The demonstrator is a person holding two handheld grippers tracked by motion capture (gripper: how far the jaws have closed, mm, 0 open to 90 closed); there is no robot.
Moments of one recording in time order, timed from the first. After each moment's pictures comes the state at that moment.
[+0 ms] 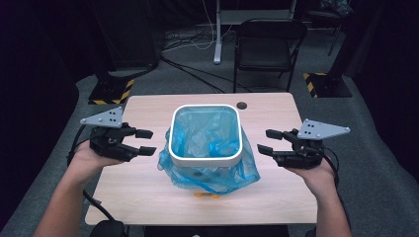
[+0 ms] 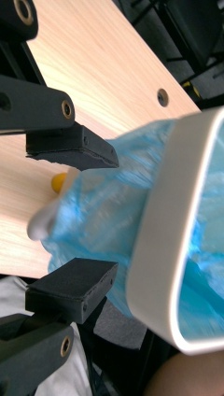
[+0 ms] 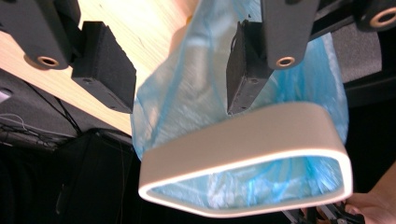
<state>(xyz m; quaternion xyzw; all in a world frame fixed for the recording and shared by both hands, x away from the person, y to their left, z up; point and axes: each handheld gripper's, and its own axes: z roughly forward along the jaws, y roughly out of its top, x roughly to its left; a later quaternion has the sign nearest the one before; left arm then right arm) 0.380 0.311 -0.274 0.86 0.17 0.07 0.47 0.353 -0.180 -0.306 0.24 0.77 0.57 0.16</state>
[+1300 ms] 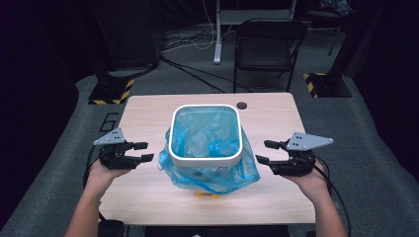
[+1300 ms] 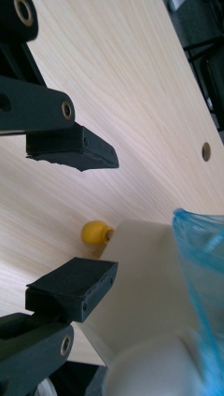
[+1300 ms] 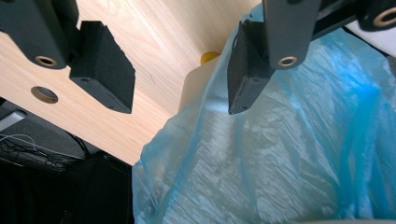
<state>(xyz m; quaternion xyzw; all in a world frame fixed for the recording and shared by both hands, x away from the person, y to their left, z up) 0.401 0.344 -0.387 0.83 0.28 0.11 0.48 0.362 -0.180 -0.355 0.24 0.80 0.52 0.18</state>
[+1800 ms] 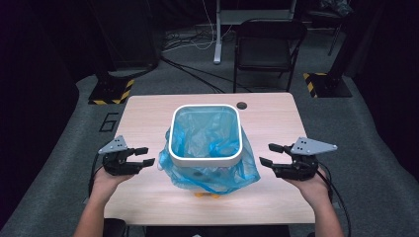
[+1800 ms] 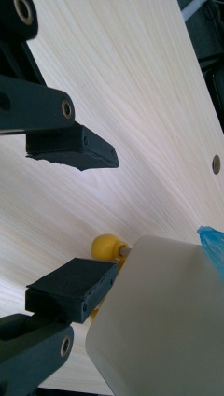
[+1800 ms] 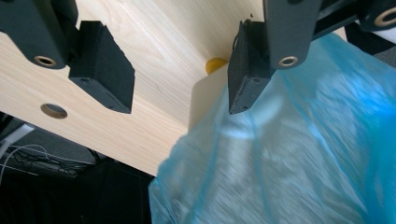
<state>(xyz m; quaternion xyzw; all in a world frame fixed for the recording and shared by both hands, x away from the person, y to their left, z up) 0.399 0.348 -0.419 0.82 0.29 0.13 0.48 0.357 -0.192 -0.374 0.28 0.78 0.53 0.18</state>
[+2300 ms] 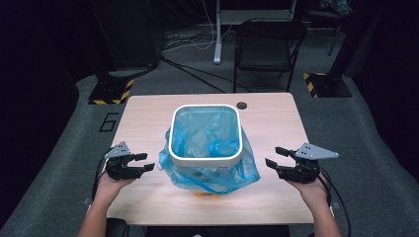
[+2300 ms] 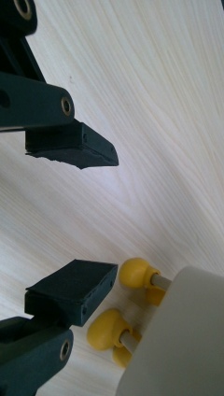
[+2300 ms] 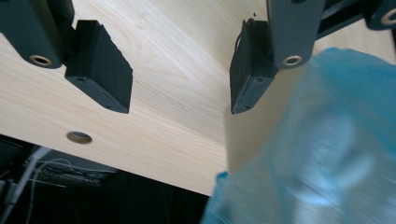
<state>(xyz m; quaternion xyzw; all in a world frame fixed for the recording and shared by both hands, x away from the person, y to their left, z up) 0.403 0.355 -0.453 0.82 0.33 0.13 0.45 0.366 -0.211 -0.415 0.33 0.76 0.53 0.20</state>
